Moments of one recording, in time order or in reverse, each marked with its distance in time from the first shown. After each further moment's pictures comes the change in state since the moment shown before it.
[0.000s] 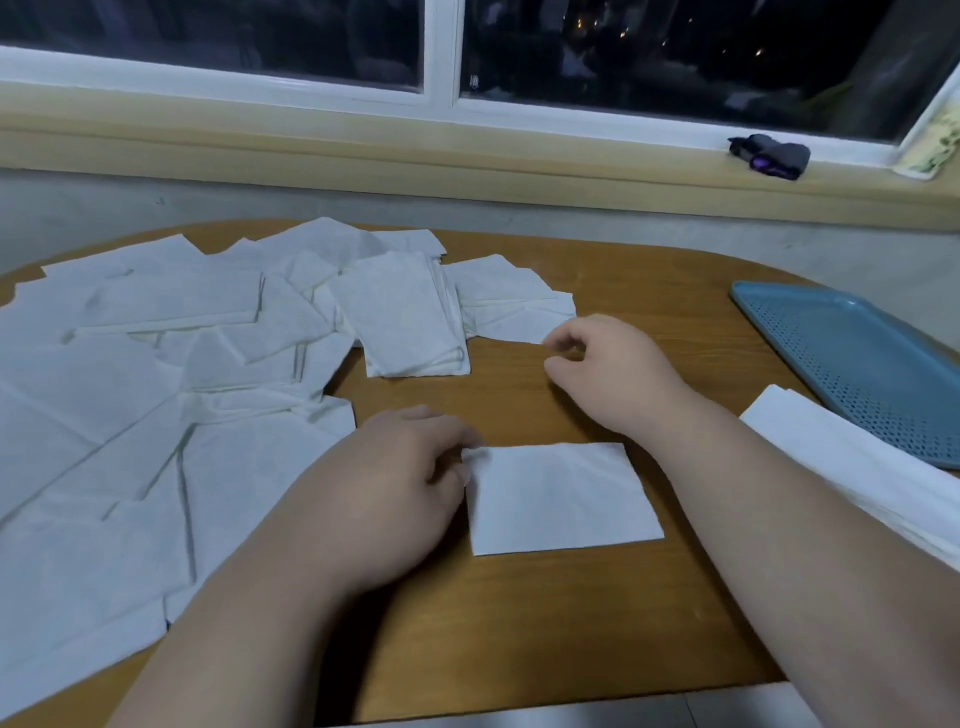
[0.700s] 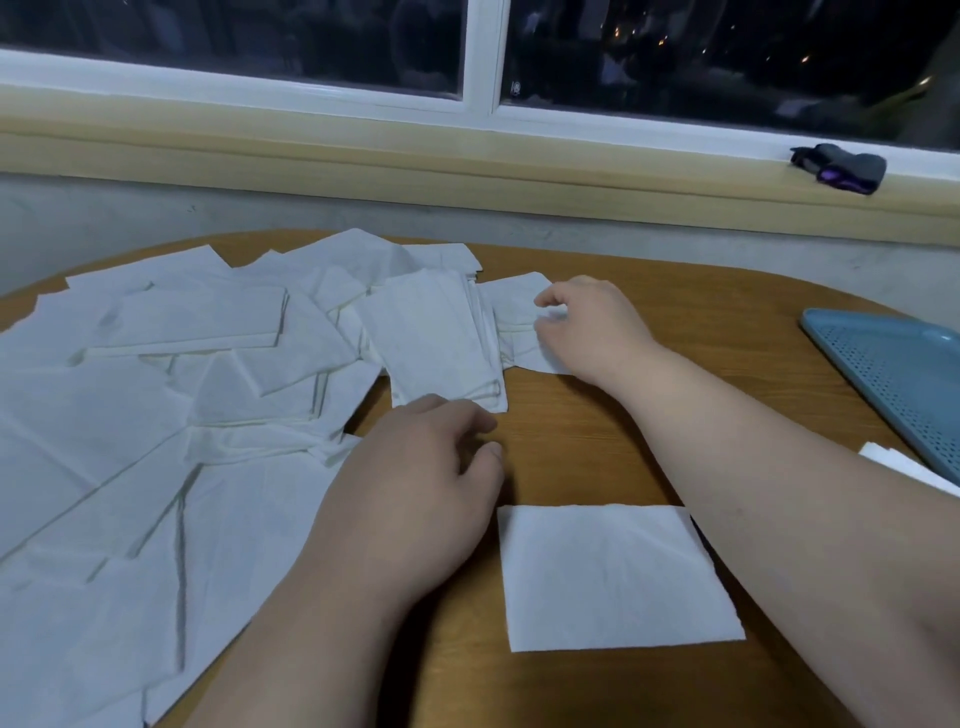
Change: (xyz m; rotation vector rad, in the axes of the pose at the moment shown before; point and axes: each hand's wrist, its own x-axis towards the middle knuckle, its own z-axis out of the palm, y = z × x) left_hand 0.040 -0.009 0.007 -0.092 0.247 -0.163; right_hand 0.112 -0.016 0.038 -0.079 0.030 -0.100
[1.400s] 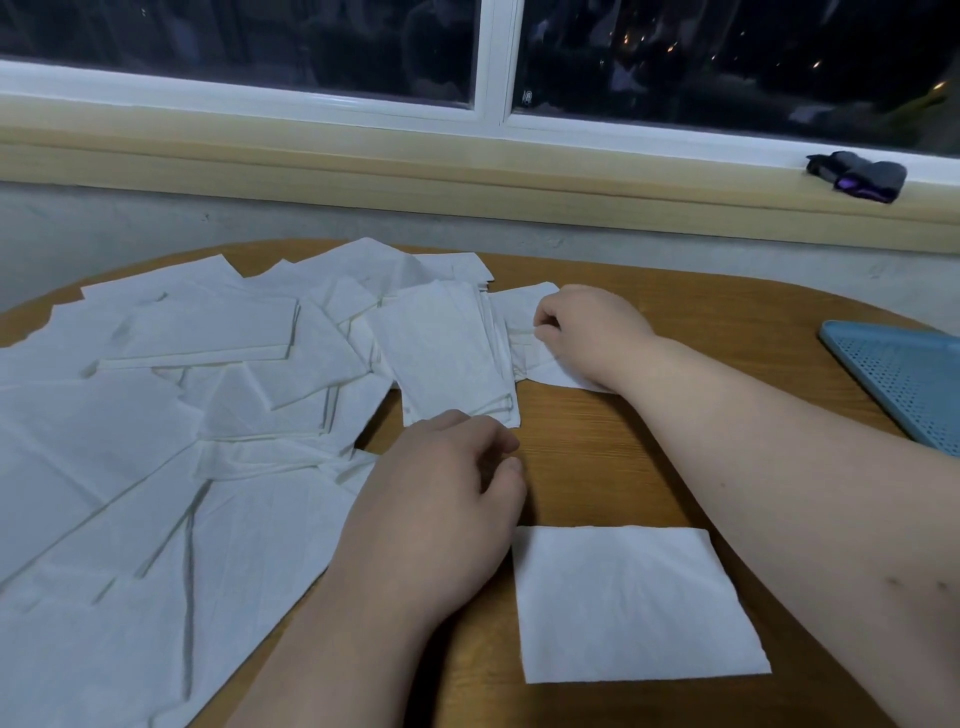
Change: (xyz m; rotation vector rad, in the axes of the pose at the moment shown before) left_hand 0.002 0.002 0.005 -0.065 0.027 0.003; right_hand 0.032 0.006 0.011 -0.234 -0.076 -0.191
